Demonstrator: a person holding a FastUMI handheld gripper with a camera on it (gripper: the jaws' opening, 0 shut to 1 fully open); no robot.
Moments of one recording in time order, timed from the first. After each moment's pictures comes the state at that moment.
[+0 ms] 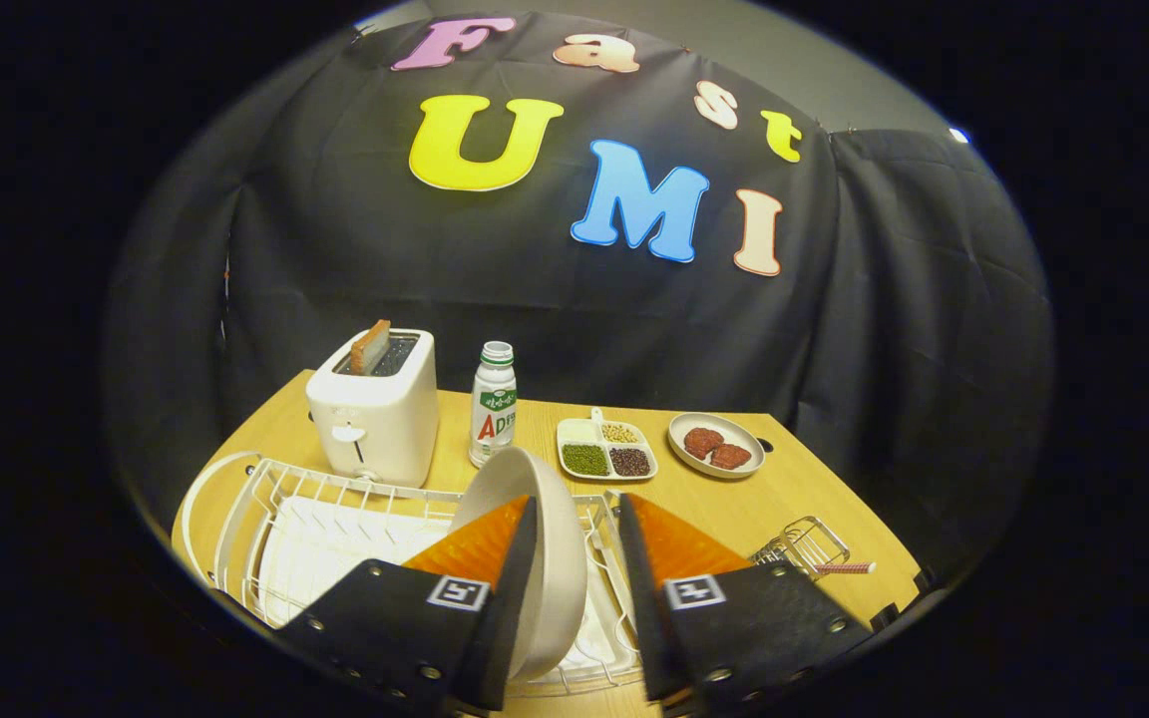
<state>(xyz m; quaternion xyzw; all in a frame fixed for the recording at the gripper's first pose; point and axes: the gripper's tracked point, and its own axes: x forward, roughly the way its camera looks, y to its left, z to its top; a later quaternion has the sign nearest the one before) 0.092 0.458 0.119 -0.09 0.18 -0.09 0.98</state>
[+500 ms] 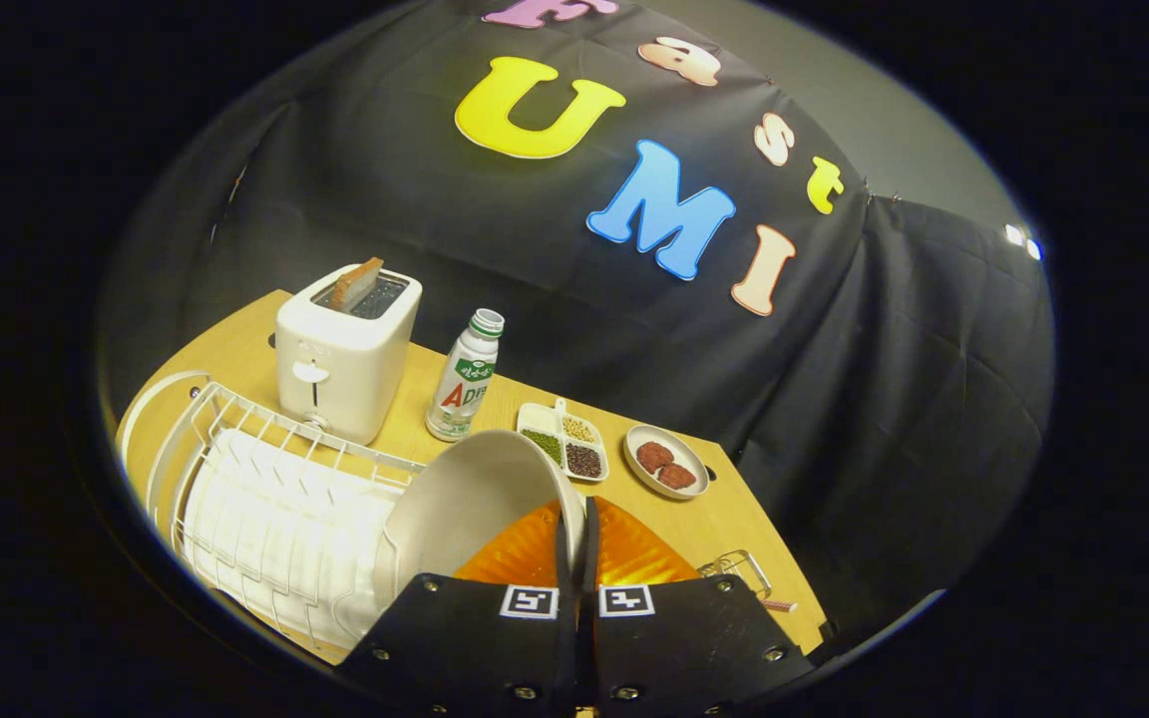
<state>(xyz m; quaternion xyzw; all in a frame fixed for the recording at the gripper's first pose) 0.093 0.444 0.129 -0.23 0.21 -0.14 0.94</state>
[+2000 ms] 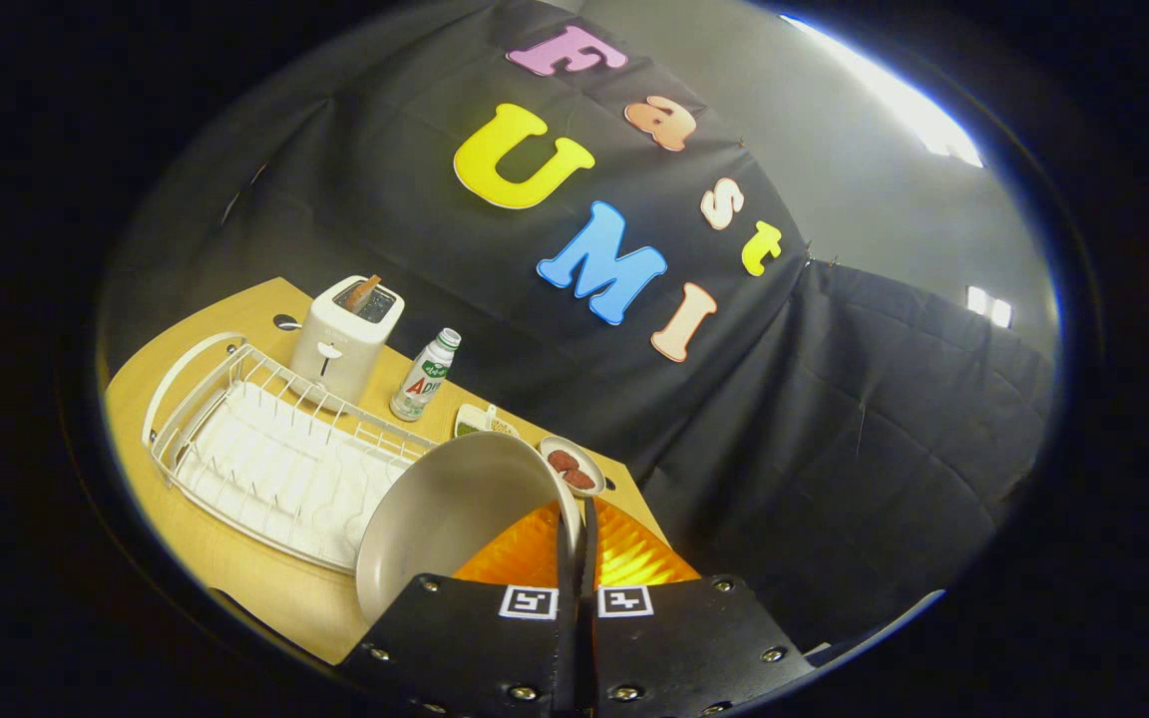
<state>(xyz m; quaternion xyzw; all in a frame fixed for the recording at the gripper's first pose) -0.078 0.448 0.197 -0.29 0.16 -0.19 0.93</state>
